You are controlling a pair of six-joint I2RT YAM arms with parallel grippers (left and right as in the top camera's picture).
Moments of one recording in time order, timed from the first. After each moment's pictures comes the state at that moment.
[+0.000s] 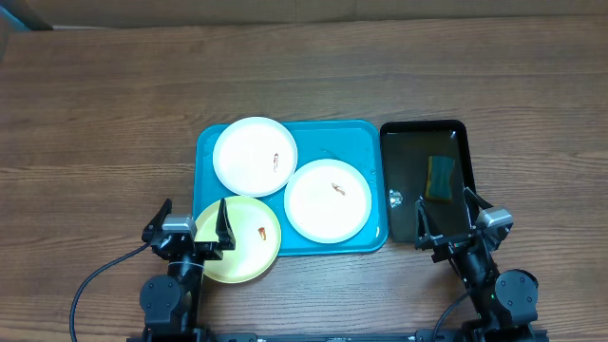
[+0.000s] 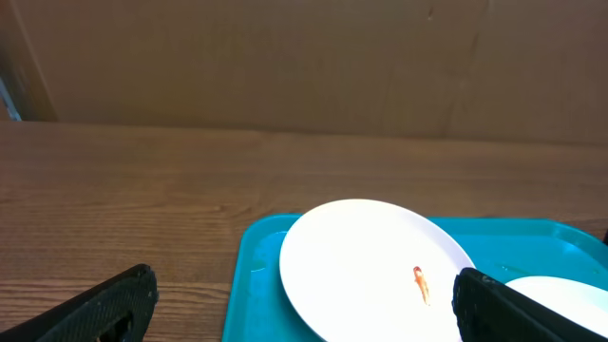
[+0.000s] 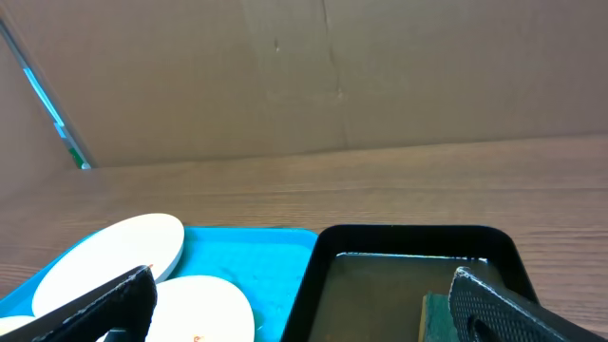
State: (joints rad) left arm 0.02 0.01 0.01 -0.07 0.05 -0.07; right arm 0.19 0.01 0.02 -0.03 -0.12 0.20
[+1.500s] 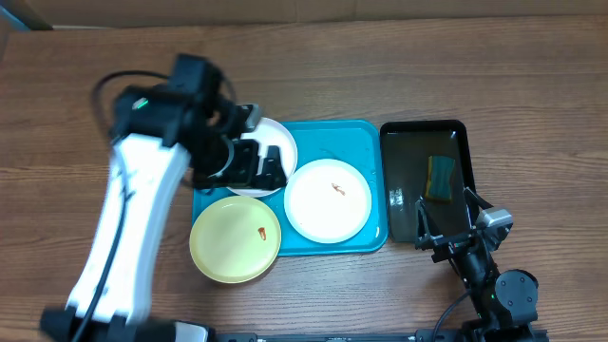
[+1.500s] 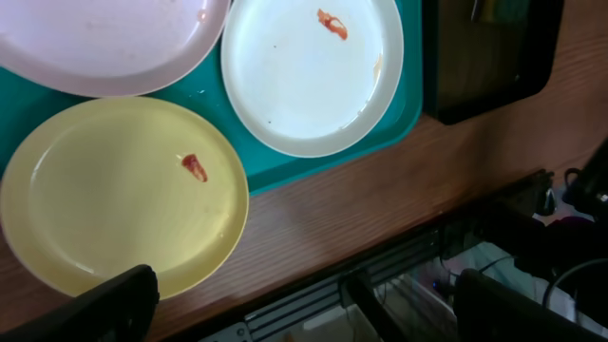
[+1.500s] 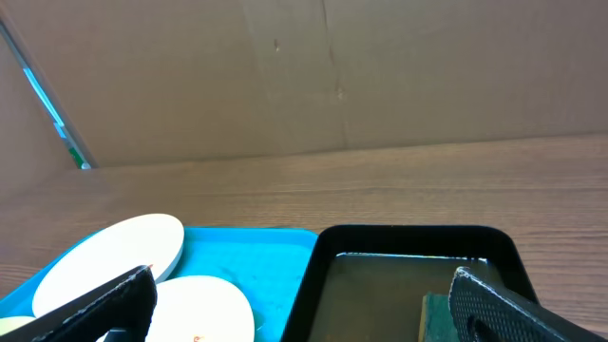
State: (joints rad) left arm -0.24 1.61 1.70 -1.57 0.40 -0.09; right arm 0.19 0.01 0.02 -0.03 -0.12 0.20
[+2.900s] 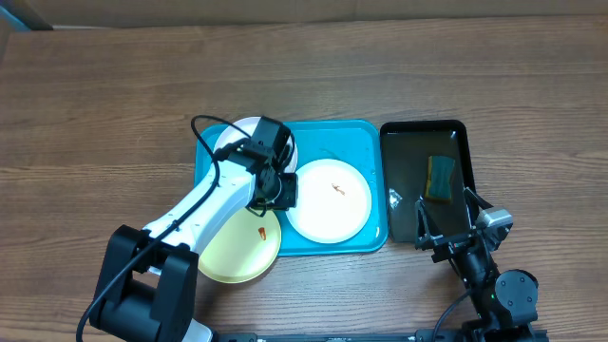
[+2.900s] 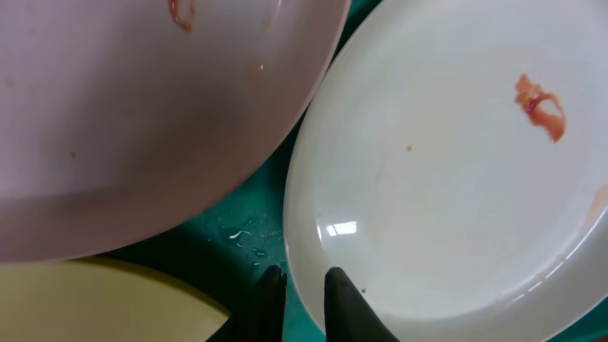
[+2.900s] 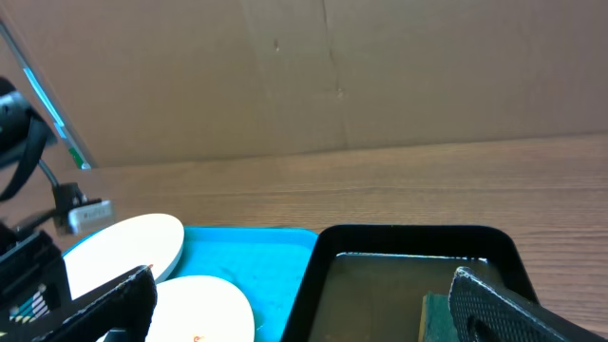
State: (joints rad) left arm -0.40 1.70 1.05 -0.75 0.16 -0.36; right arm 0.19 0.01 0.02 -0.03 -0.12 0.20
